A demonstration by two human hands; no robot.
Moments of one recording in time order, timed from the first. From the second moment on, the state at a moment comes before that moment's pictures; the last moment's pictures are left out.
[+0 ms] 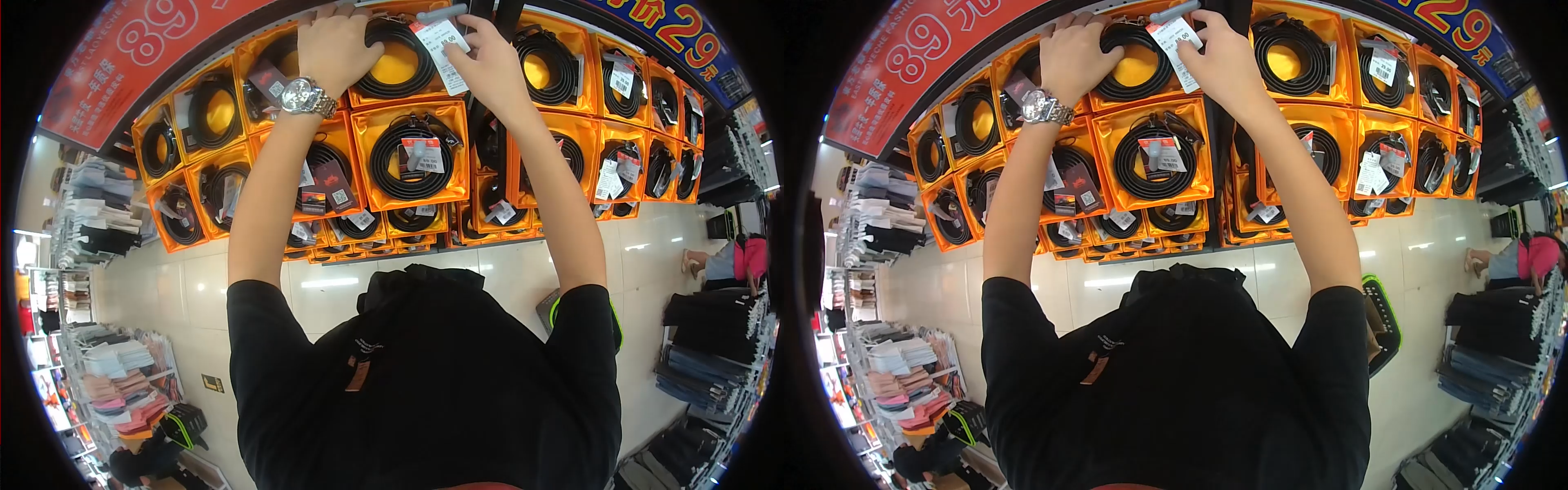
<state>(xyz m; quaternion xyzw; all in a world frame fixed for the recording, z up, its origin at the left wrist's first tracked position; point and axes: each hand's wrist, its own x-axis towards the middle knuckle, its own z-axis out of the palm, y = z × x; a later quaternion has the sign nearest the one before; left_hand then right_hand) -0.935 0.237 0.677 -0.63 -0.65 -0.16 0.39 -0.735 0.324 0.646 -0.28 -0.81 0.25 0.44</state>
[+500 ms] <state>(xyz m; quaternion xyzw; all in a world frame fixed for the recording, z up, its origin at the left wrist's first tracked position) -0.920 0.223 0.683 -0.59 -0.72 -0.11 0.35 -0.740 0.279 0.676 -0.28 -0.87 -0.12 0.39</state>
